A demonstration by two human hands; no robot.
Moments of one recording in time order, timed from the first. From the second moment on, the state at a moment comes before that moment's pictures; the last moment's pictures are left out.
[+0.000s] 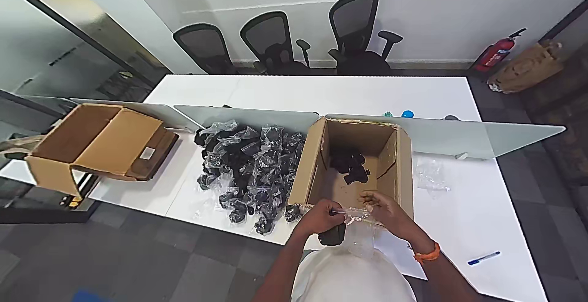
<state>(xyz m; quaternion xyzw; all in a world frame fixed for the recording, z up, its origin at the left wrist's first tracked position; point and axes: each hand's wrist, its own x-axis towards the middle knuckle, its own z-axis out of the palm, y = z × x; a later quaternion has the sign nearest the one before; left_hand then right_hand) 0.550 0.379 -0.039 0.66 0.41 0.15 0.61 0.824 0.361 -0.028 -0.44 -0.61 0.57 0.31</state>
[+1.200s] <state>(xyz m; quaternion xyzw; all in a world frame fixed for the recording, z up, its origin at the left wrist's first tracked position) 0.565 0.382 -0.089 0.68 0.44 0.29 0.52 0.785 0.365 -0.080 -0.50 -0.65 0.46 0.35</state>
